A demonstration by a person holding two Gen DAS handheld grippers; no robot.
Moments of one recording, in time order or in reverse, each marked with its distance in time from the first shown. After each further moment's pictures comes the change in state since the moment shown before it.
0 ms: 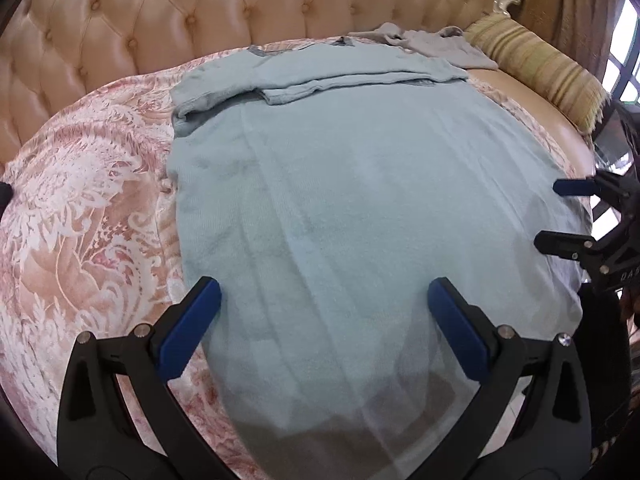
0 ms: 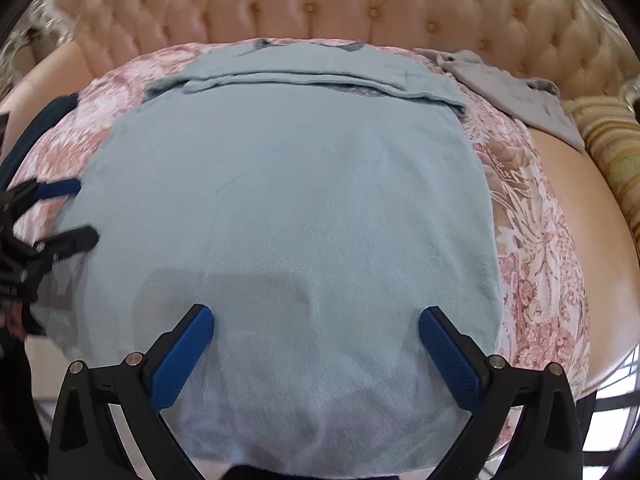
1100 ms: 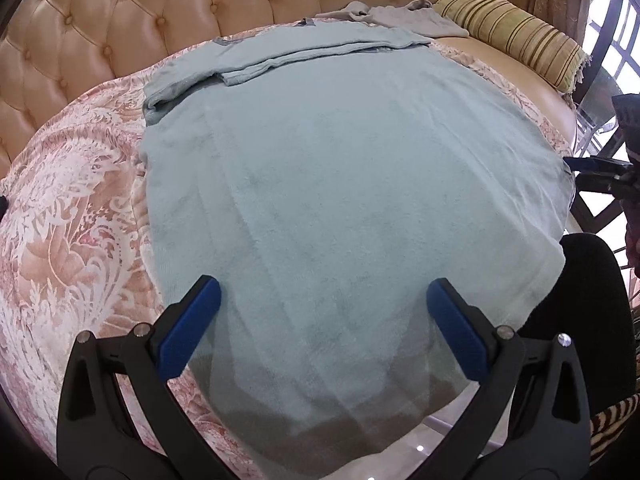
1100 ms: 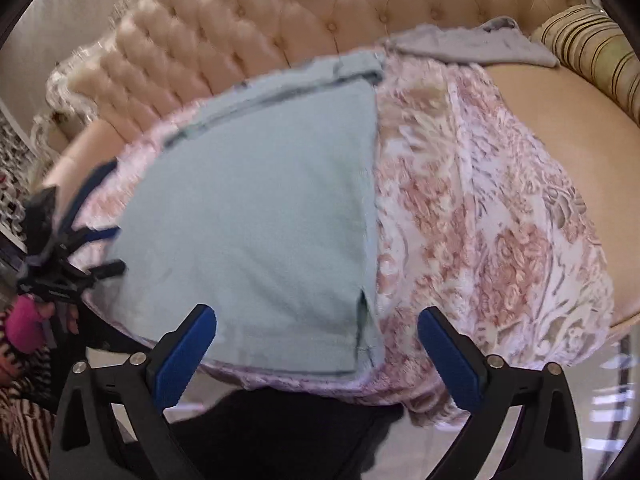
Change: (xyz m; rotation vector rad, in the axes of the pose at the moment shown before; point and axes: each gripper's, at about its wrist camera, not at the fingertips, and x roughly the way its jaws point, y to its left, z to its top) left arm -0.007 -0.028 -0.014 0.096 0.038 -0.004; right arm -0.029 -0.097 -0.070 0.219 -0.159 0.279
